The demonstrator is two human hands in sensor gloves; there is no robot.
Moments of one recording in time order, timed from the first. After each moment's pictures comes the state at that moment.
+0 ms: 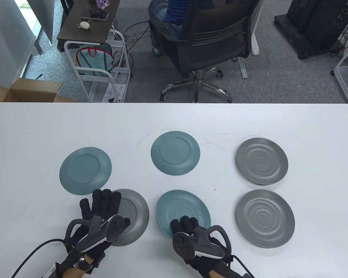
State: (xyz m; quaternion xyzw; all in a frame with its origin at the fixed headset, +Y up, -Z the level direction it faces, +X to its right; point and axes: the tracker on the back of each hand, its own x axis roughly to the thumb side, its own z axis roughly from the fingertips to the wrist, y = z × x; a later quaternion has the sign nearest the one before) left_hand -0.231 -0.754 -0.169 -0.10 -0.10 -0.07 0.99; right_hand 0.041 -0.747 -0.133 0.26 0.14 0.95 0.06
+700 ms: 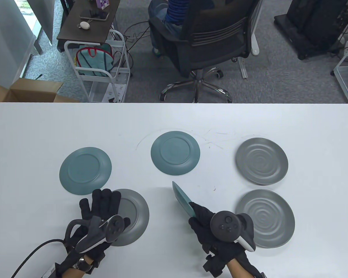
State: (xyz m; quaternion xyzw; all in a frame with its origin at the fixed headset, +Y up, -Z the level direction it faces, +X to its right) left_hand -0.232 -0.752 -0.168 -0.09 -0.10 -0.06 0.99; right_hand 0.109 -0.699 -0.160 0.15 0.05 0.91 0.38
